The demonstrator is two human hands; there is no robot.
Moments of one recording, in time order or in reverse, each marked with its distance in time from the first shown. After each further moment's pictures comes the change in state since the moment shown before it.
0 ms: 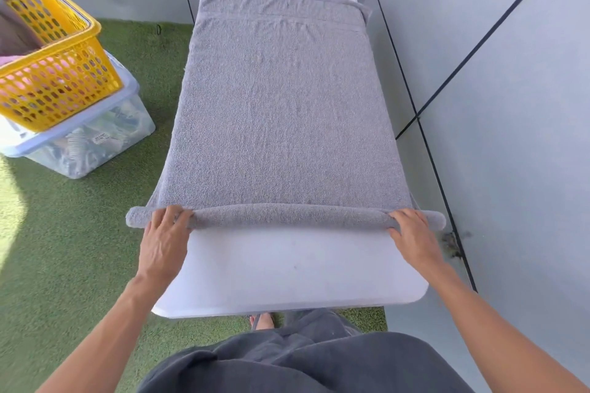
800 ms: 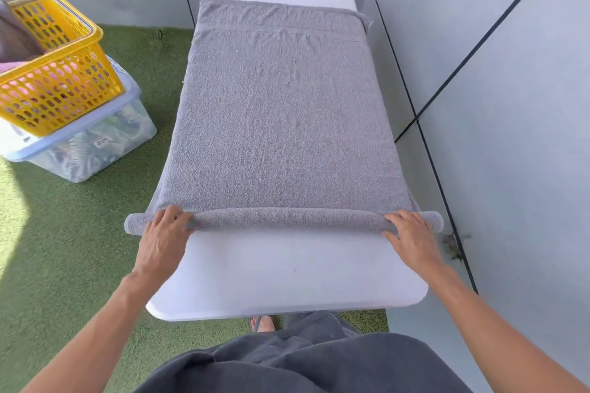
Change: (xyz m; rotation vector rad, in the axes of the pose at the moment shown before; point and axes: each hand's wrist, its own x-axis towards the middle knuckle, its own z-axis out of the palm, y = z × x) left_hand 0.009 -0.007 -0.004 -0.022 -0.088 0.012; right_hand 0.000 0.004 0.002 -0.065 -0.013 -0.040
